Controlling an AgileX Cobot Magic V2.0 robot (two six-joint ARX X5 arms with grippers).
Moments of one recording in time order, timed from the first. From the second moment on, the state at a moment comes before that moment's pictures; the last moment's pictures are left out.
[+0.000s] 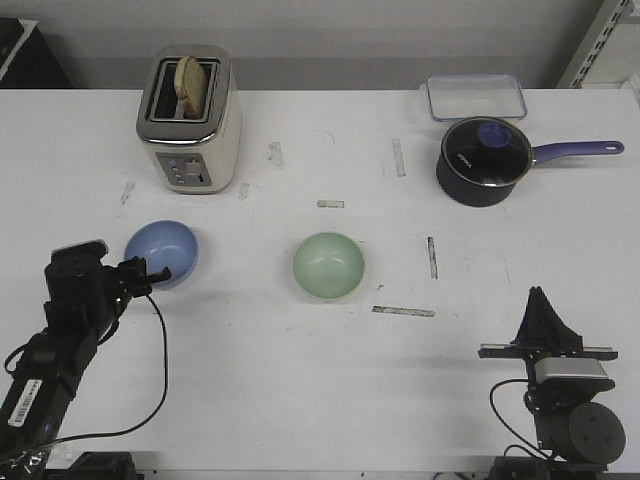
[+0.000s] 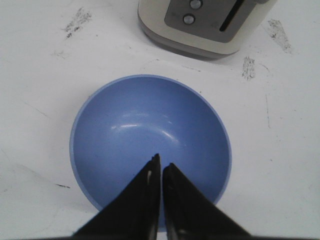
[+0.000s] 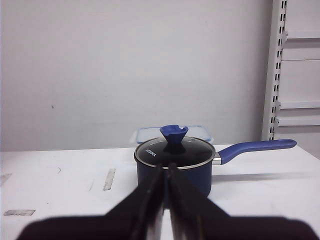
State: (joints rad) left arm 0.00 0.98 0.79 -0.27 0.04 -0.27; right arm -0.03 0.18 0.32 0.00 -0.03 0.05
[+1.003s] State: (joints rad) left arm 0.15 1.41 1.34 -0.88 0.17 -0.21; right arm -0.03 0.18 0.32 0.00 -0.03 0.05
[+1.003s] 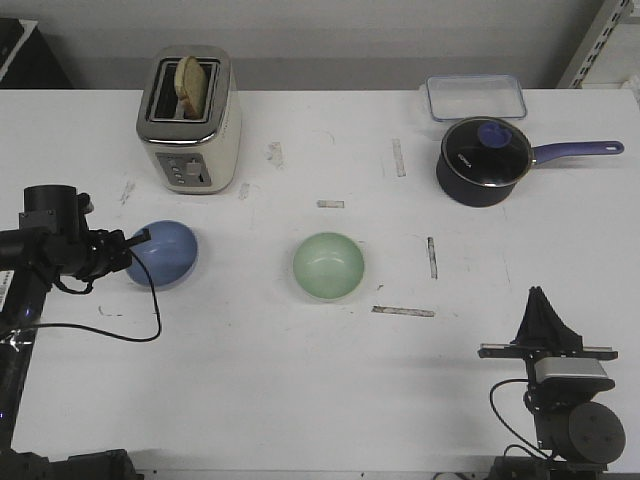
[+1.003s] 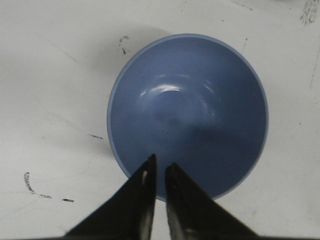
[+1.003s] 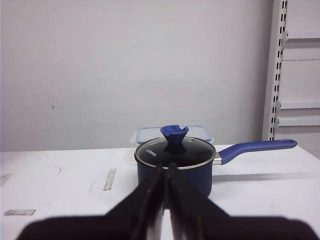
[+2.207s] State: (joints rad) left arm 0.21 1.74 1.34 -0.80 0.24 -0.20; right arm -0.03 0.18 0.32 0.00 -0.03 0.05
